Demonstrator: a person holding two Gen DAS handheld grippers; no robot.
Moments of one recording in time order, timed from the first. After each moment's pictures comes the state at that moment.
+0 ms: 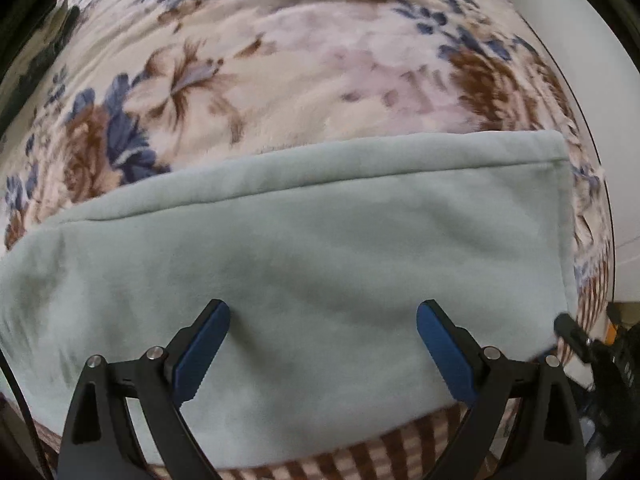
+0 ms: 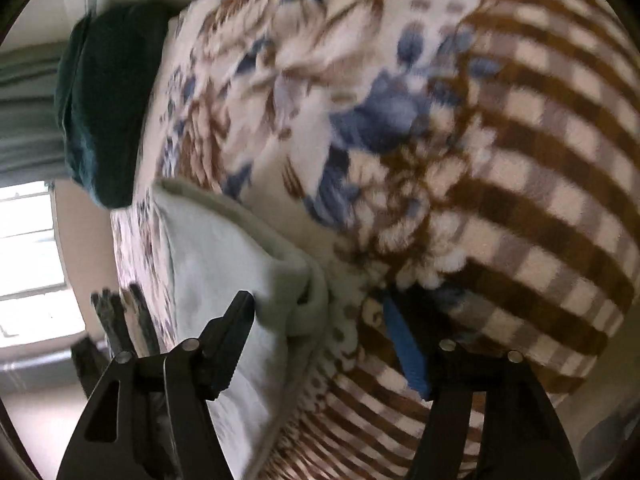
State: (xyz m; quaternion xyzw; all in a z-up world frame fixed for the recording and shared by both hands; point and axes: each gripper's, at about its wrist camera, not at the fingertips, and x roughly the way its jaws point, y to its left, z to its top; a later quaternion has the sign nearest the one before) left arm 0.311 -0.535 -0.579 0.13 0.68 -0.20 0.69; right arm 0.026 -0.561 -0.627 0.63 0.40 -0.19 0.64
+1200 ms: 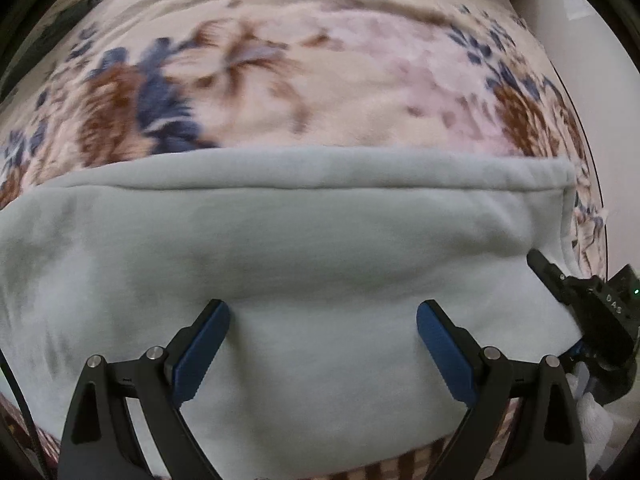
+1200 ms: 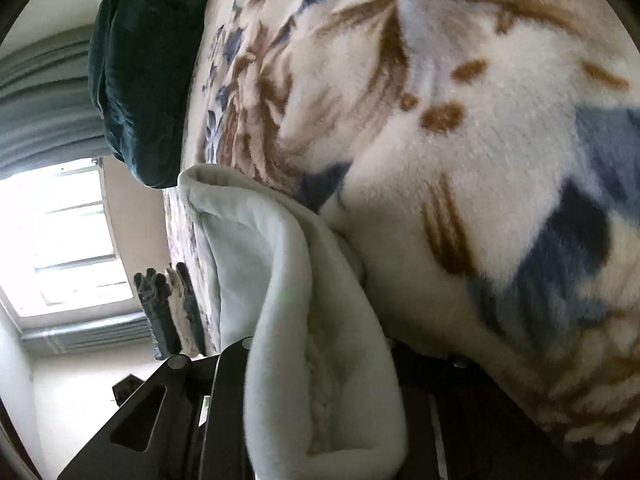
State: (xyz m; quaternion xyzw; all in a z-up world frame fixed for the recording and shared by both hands) left arm 0.326 -0.484 -0.572 0.06 0.68 -0.17 0.71; right arm 0.123 -0.587 -0.685 0.66 0.36 -0.08 0.65
